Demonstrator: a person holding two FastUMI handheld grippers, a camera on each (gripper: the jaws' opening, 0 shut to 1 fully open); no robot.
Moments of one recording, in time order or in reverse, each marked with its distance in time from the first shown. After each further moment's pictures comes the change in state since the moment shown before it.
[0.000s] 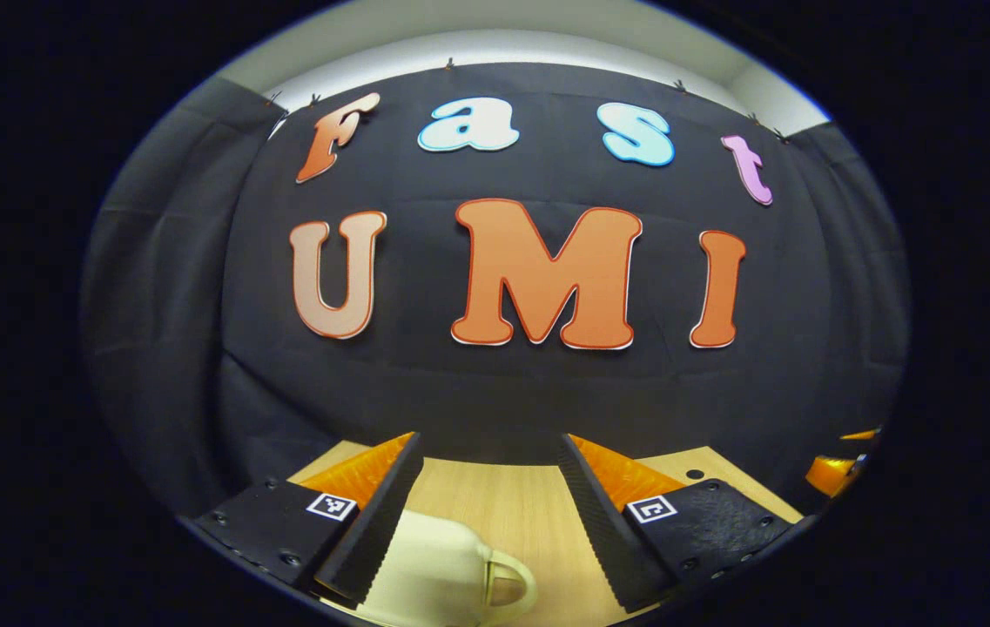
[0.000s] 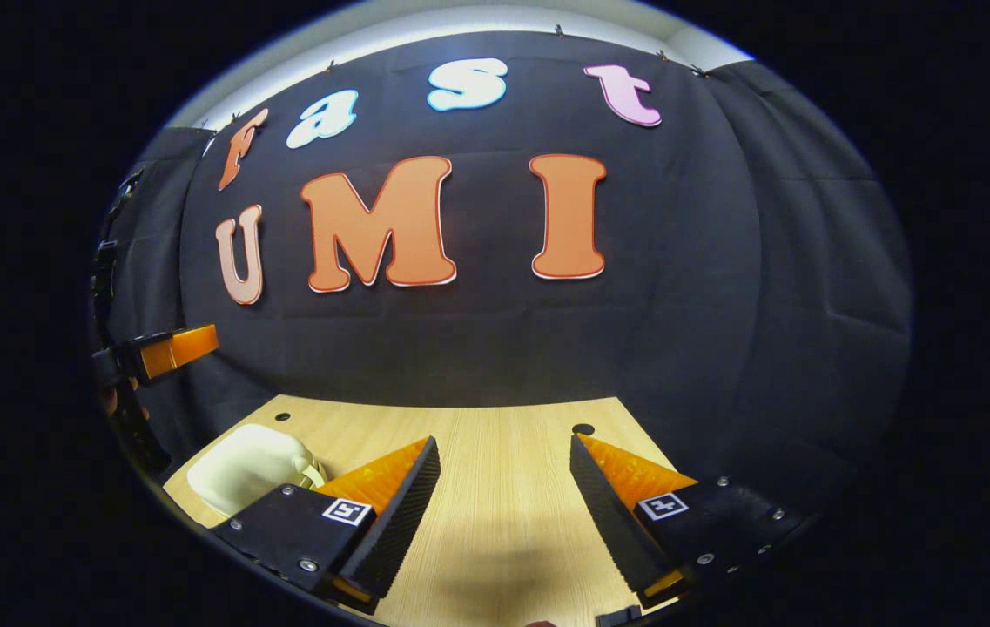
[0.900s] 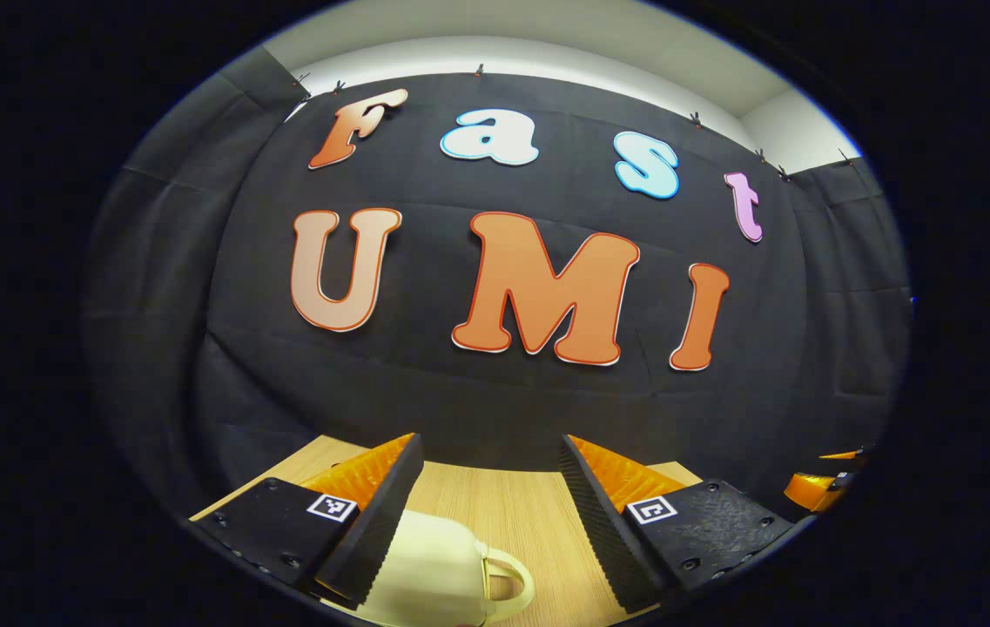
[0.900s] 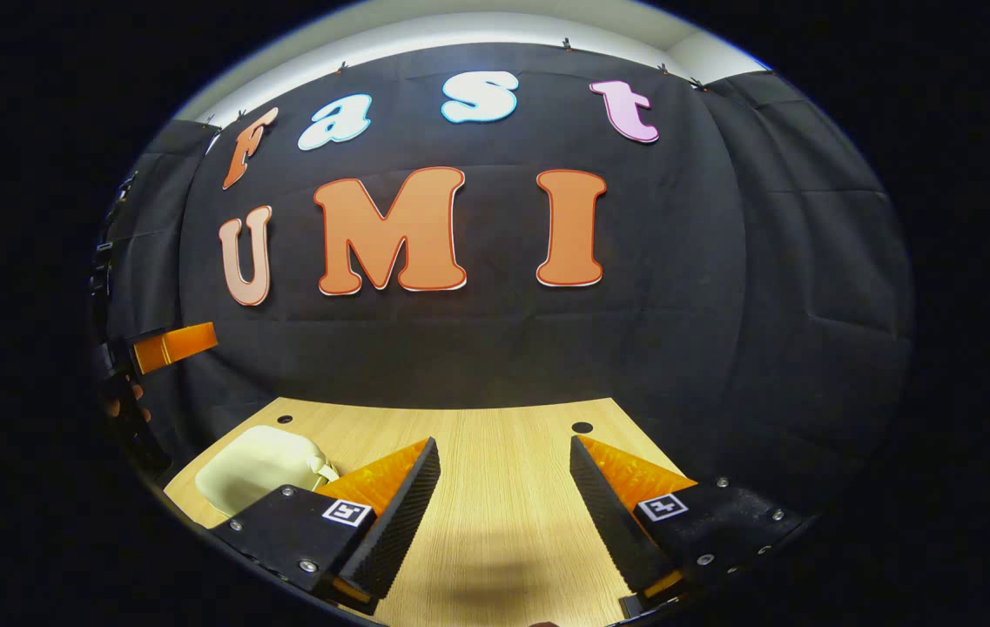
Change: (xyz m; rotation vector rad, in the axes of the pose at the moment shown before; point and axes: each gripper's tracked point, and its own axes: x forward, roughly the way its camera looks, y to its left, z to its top) left arm -0.014 0.033 0.002 -0.127 -0.005 -0.082; right arm -0.026 0.037 -0.006 -0.001 -0.016 -0.039
